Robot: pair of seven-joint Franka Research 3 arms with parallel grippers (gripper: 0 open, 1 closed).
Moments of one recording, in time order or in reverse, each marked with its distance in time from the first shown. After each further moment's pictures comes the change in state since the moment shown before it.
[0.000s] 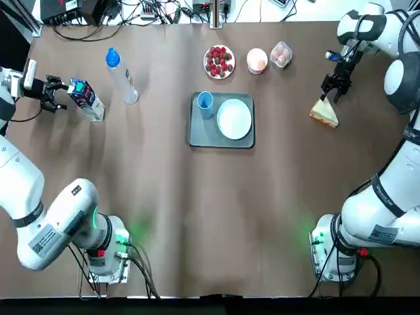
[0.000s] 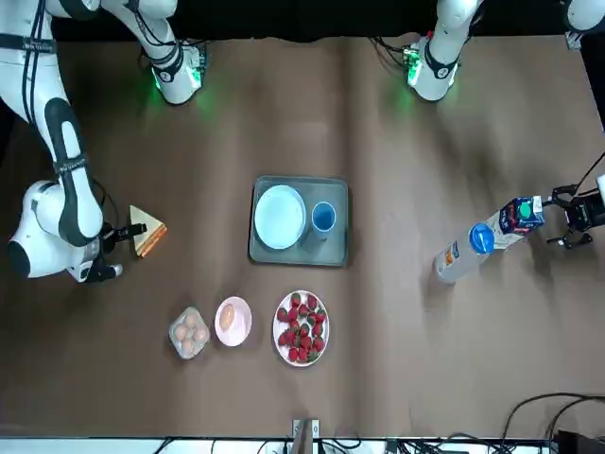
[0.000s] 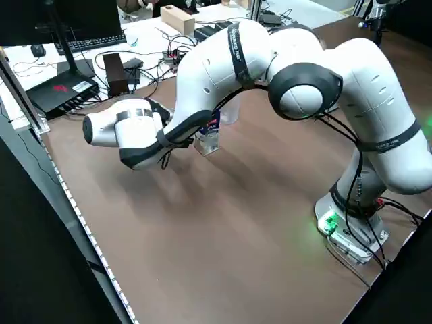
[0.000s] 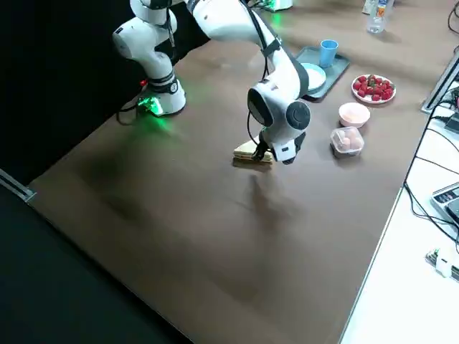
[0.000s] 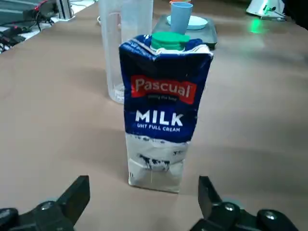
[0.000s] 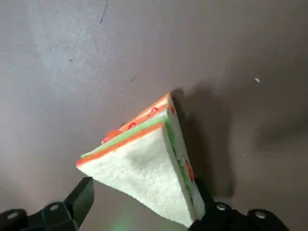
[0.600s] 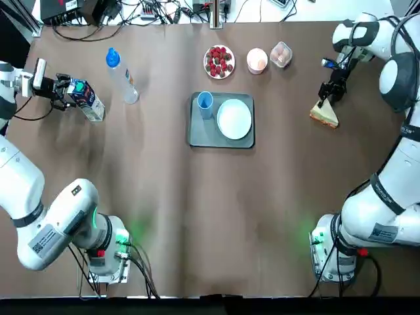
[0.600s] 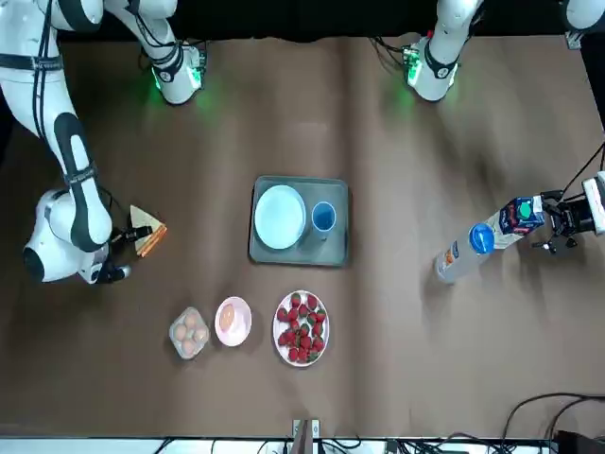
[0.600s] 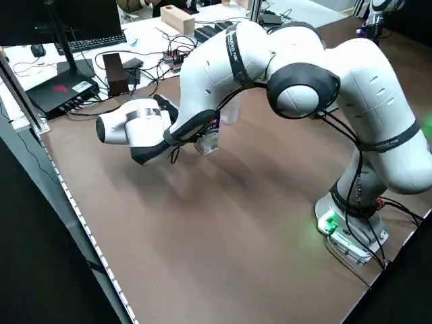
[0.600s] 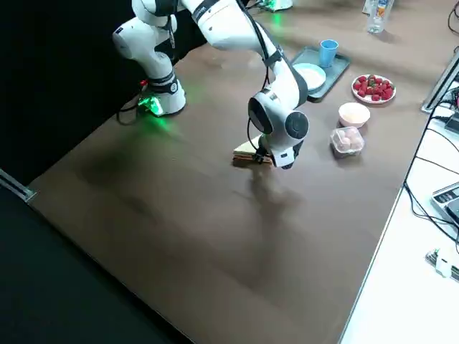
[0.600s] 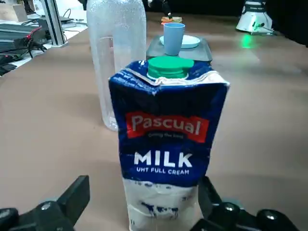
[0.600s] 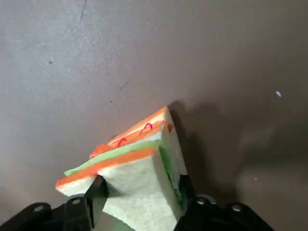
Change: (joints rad) left arm -0.002 0.000 -0.055 -0.056 -0.039 -0.001 0.040; right arm 0.000 0.055 0.003 0.001 0.009 0.033 -0.021
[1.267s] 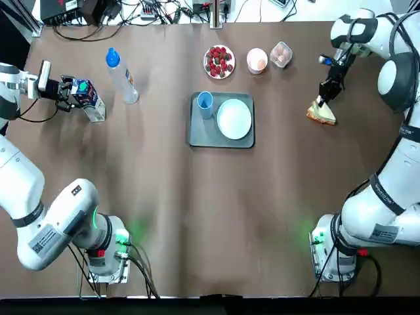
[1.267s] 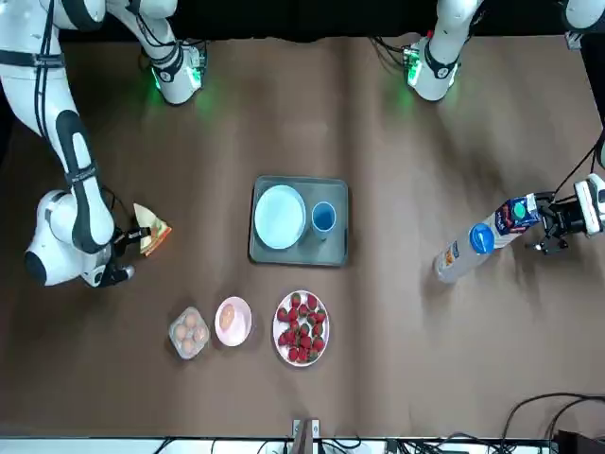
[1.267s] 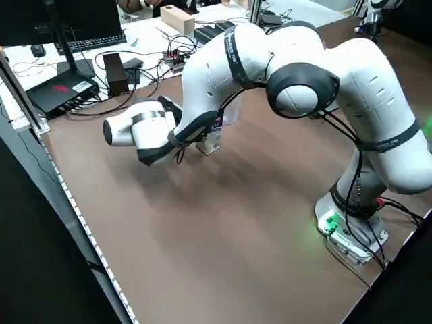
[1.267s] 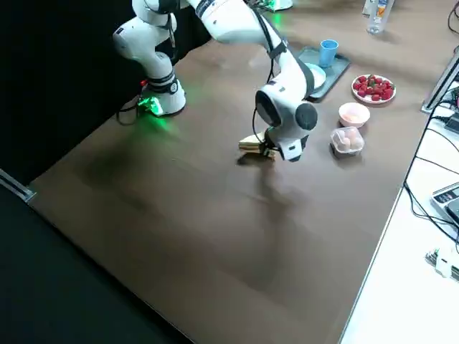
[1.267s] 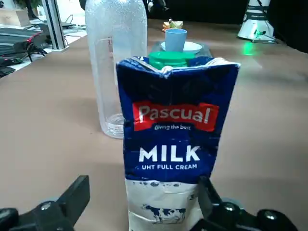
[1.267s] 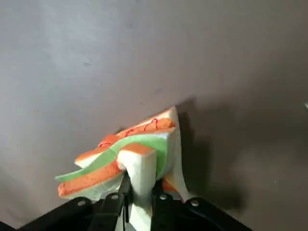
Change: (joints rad) left arm -0.001 0.000 -0.013 -0.040 -0.024 0.018 0.001; right arm 0.026 -0.010 0.010 0.031 0.001 -0.049 -0.005
